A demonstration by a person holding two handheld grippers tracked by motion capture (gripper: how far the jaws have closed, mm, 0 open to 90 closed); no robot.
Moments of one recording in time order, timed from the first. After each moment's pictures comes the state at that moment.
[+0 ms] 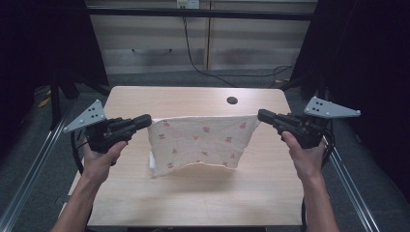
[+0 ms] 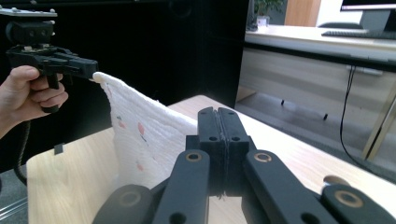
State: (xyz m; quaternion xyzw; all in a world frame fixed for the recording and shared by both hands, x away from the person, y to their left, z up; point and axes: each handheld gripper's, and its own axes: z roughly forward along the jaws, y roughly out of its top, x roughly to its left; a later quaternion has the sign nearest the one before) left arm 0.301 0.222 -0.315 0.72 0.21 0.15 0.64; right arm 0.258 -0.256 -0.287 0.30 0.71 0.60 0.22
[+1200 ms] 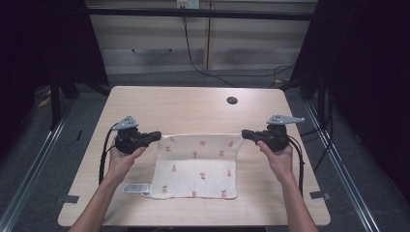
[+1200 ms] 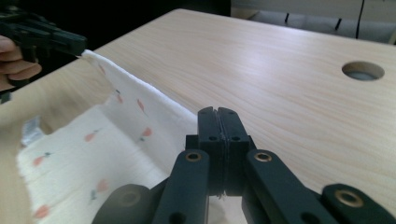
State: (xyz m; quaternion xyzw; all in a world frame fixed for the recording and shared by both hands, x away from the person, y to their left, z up) left arm 0.376 0.205 -0.447 0.78 0.34 0.09 0.51; right arm 0.339 -0.252 -0.429 0.41 0.75 0.51 0.12
